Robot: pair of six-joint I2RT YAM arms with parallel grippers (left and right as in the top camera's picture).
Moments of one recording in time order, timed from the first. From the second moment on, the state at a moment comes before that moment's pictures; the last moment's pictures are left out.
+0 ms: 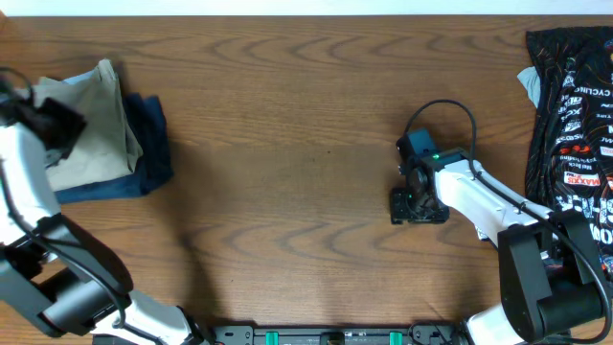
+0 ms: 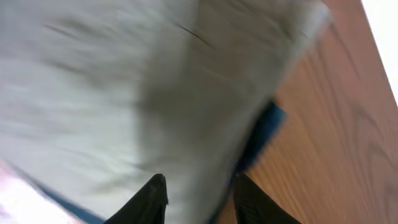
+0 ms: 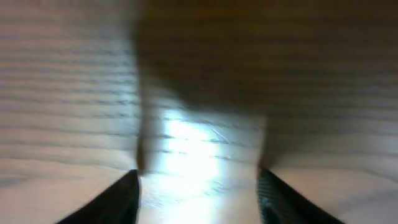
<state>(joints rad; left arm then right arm) 0.58 1.81 1.53 -0.82 0.22 -0.46 0.32 1.71 0.92 -0.80 -0.05 0.33</state>
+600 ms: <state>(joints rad) -0.21 1.81 1.53 -1.10 0.17 -0.25 0.20 1.71 1.01 -0.81 -0.25 0.31</state>
